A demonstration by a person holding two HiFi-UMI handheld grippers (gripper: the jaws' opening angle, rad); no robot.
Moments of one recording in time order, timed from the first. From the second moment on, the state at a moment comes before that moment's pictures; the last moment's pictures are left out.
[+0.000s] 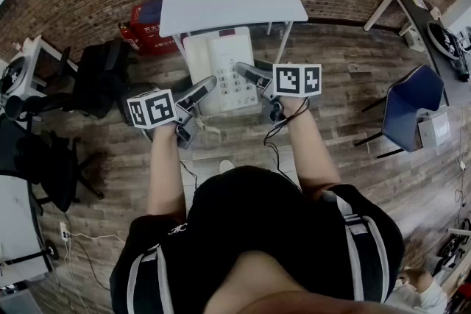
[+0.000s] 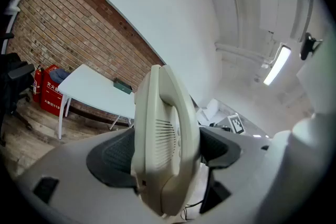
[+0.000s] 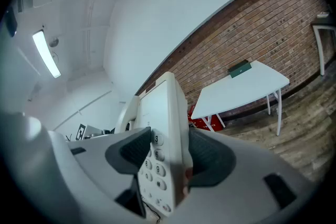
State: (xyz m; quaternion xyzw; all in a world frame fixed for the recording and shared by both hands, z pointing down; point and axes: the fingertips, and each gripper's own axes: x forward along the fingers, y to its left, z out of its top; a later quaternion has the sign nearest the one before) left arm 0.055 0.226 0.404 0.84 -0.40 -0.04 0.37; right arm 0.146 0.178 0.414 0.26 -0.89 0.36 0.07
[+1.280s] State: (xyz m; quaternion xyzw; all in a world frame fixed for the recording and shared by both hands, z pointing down) left arm -0.005 0.202 0.400 0.84 -0.41 -0.05 0.35; right arm 0.086 0.153 0.411 0.26 -0.90 0.35 0.06
